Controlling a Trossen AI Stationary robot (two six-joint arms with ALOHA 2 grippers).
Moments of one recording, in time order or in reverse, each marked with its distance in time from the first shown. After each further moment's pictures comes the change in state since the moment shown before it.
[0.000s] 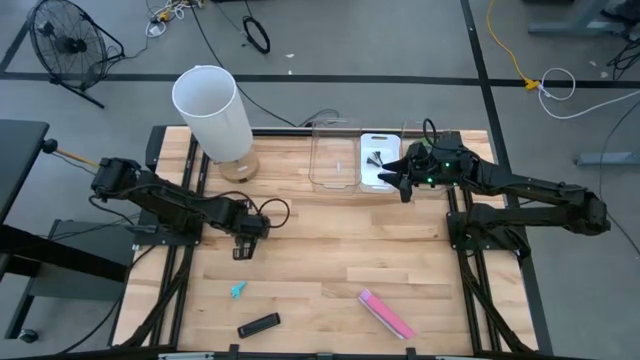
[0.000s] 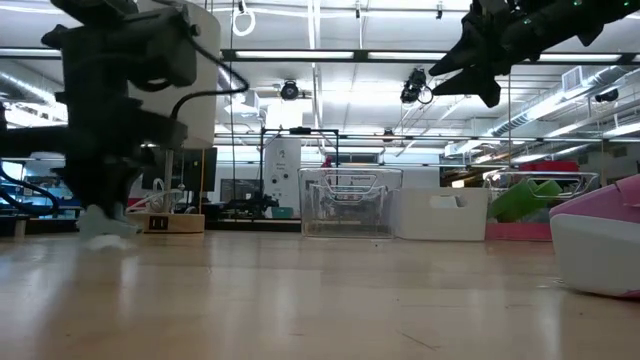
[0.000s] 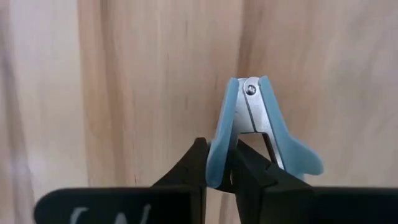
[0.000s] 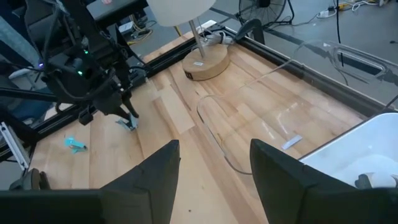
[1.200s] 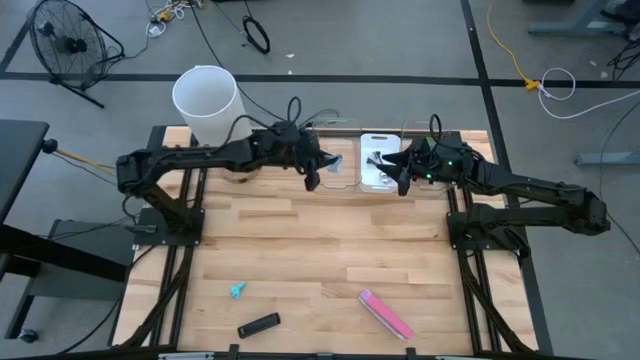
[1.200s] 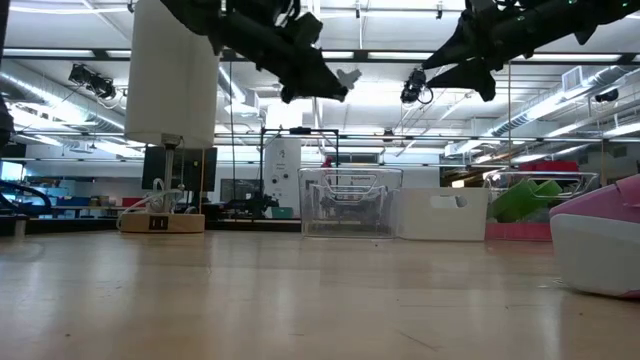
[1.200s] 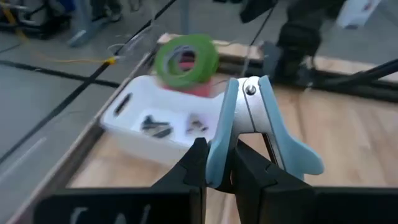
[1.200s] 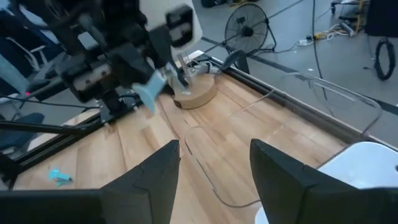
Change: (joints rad) left arm 0.489 0.184 0.489 0.714 0.238 0.218; right arm 0.000 0.008 0.000 0.099 0.080 0.003
